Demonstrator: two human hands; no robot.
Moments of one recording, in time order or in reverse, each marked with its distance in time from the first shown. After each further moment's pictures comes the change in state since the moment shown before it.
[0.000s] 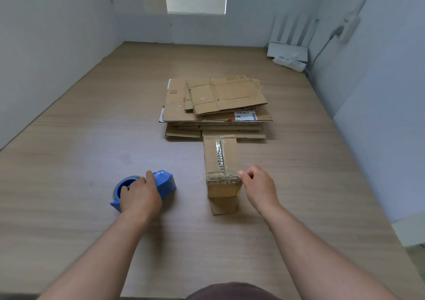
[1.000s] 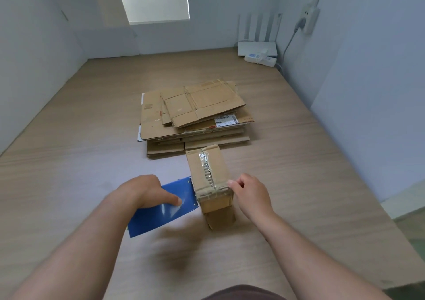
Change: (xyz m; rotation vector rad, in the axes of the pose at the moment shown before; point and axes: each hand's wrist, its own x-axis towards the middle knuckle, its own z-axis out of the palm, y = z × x) left_hand 0.045 0.037 -0.090 -0.112 -0.514 0.146; right_hand 0.001 0.003 0.003 -0.023 0.044 0.045
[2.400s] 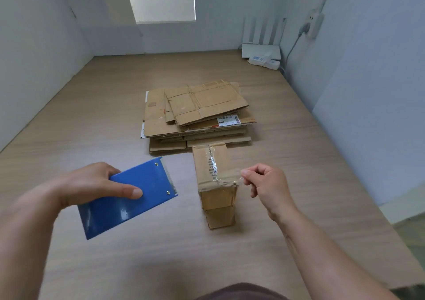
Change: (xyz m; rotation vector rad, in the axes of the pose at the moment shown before) left_hand -0.073 -0.067 -0.053 -0.405 -0.070 0.264; right_hand -0.013 -0.014 -0.044 0.635 0.024 0.050
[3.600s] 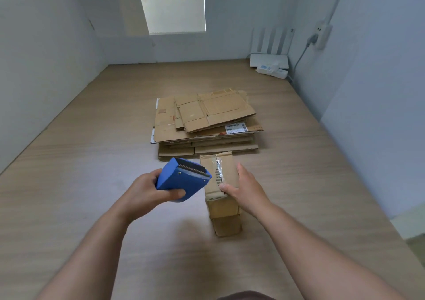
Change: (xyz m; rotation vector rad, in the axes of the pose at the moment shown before) left_hand 0.037 0.009 0.071 -0.403 0.269 0.223; right_hand 0.031 0.021 0.042 -0.639 -0.254 -0.077
